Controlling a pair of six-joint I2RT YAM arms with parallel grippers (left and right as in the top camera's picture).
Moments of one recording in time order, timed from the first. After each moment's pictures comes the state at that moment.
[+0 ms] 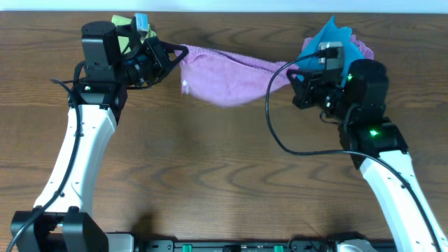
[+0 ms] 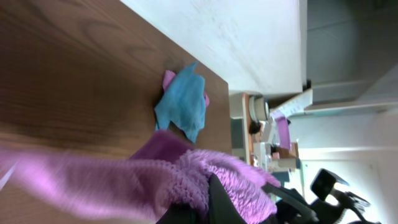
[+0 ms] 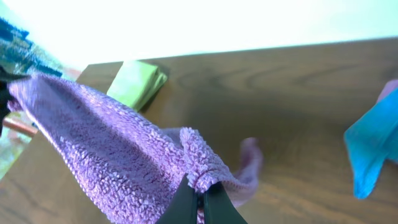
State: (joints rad) left arm -0.04 1.53 1.25 -0.22 0.83 -0.88; right arm 0.13 1.26 1.01 -0.20 -0.43 0.31
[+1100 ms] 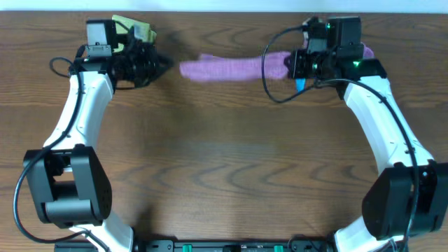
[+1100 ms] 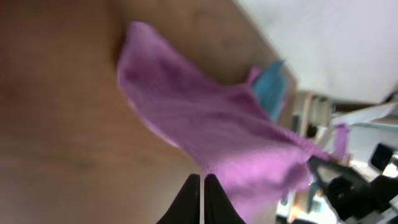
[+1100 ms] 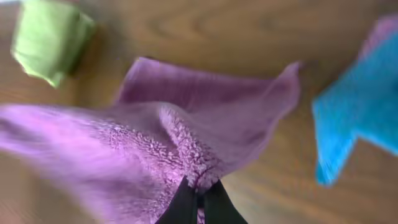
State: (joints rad) left arm 0.05 1.83 1.44 -0.58 0.78 -0.59; right arm 0.10 1.76 1.45 -0.59 -0.38 0.16
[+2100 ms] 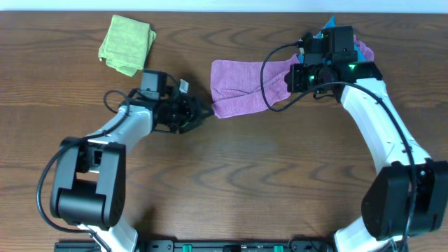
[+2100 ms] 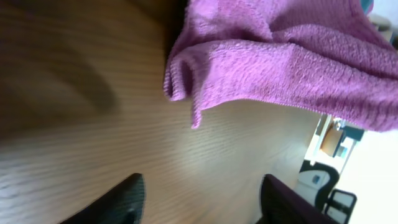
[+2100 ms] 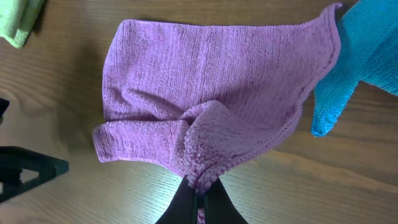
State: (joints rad) left arm -0.19 1.83 1.00 -0.27 0.77 -0.69; right arm 0.12 1.76 1.42 -0.68 -0.34 0.12
